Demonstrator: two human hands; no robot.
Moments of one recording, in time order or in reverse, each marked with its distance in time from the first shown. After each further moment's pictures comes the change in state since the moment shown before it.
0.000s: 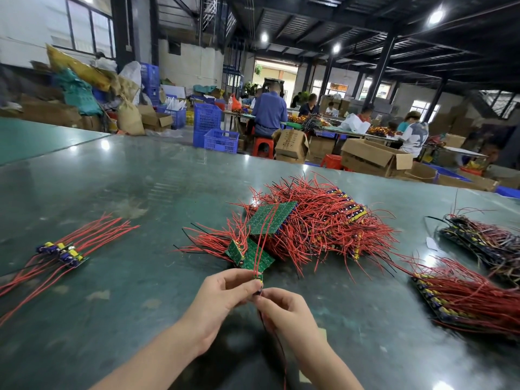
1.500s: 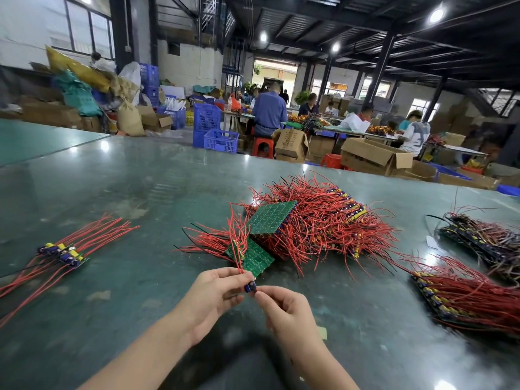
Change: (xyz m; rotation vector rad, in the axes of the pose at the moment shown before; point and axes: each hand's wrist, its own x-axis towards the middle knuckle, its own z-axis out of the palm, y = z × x) left_hand 0.007 0.012 -0.009 -0.103 0.002 -0.156; right_hand -0.001 0.005 0.004 -0.042 0.072 -0.097
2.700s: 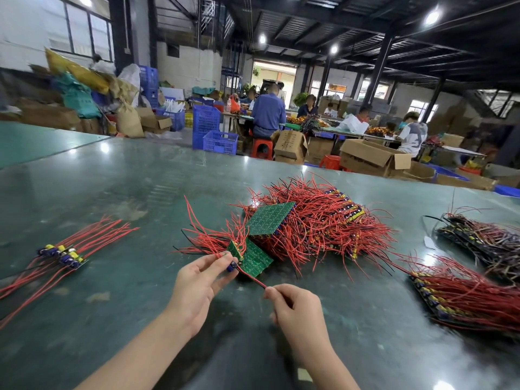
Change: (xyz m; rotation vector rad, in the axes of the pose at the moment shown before) left_hand 0.014 0.000 -0.009 -0.306 0.170 0.269; right_hand 0.006 0.004 -0.015 -0.465 0.186 0.030
